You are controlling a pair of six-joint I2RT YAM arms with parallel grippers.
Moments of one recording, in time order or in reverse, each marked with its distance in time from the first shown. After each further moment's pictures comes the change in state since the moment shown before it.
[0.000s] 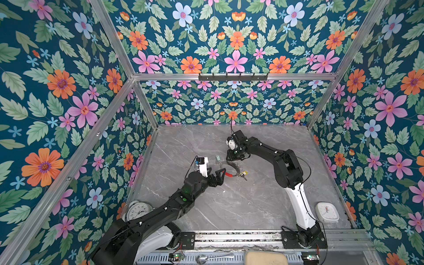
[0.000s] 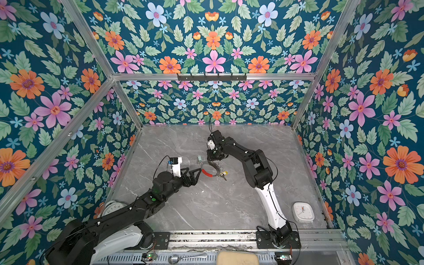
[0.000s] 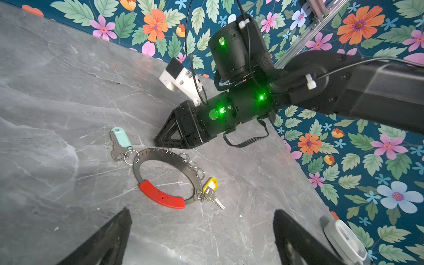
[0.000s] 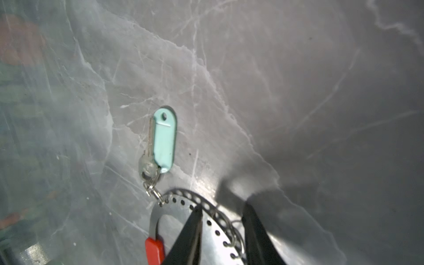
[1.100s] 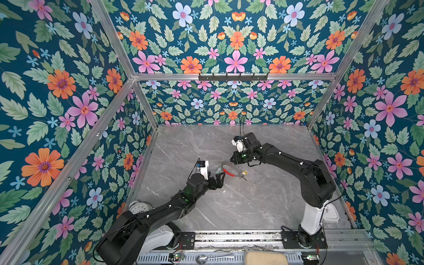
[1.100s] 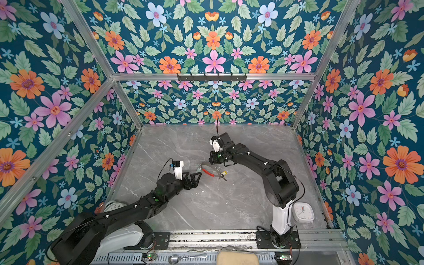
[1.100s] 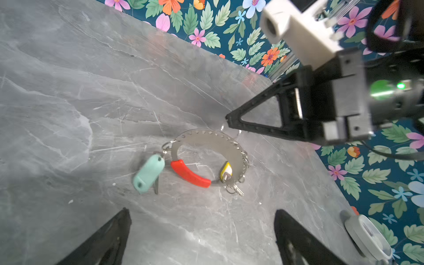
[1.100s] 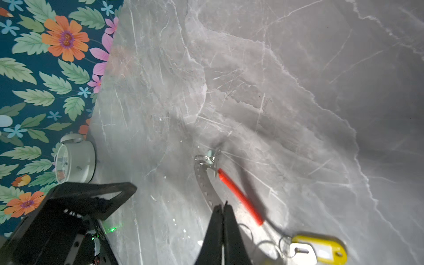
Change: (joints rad) left arm 0.009 0.095 -0.045 0.053 -0.013 -0.010; right arm 0.039 -0.510 -0.502 0.226 -0.072 0.130
